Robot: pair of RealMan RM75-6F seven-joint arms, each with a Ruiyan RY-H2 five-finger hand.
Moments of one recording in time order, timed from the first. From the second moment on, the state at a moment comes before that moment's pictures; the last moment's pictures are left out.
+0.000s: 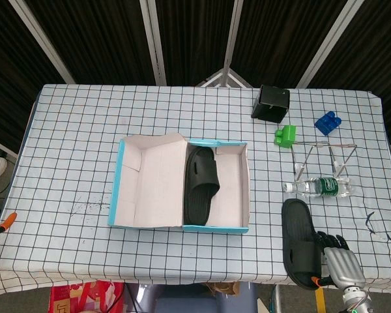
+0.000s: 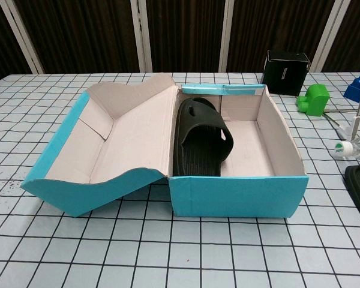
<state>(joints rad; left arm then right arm) -0.05 -1.19 -0.12 -1.52 1.53 1.68 0.03 0.12 -1.16 -0.12 -1.84 -1.22 1.22 -0.33</state>
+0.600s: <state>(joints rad) -0.05 -1.19 -0.12 -1.53 1.52 1.67 0.04 0.09 -1.14 -0.13 -1.87 -1.25 1.25 -0.37</state>
